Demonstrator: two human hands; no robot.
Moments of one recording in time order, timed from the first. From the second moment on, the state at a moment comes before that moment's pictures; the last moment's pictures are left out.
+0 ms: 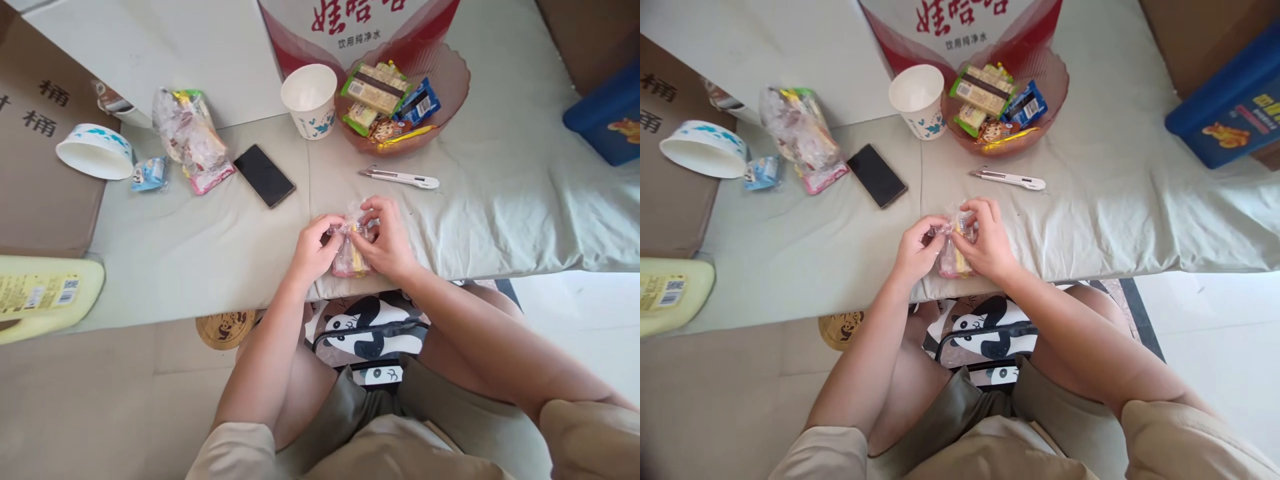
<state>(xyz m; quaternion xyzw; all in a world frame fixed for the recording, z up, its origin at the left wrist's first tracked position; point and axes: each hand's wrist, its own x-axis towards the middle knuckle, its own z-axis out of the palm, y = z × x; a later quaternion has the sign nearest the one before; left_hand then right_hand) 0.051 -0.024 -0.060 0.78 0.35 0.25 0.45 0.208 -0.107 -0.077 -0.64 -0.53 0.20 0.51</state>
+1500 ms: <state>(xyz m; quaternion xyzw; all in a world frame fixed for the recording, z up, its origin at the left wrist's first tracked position) 0.009 -0.011 -0.074 0.75 0.44 0.43 0.23 0.263 -0.094 -0.069 -0.80 -0.54 0.02 0.24</state>
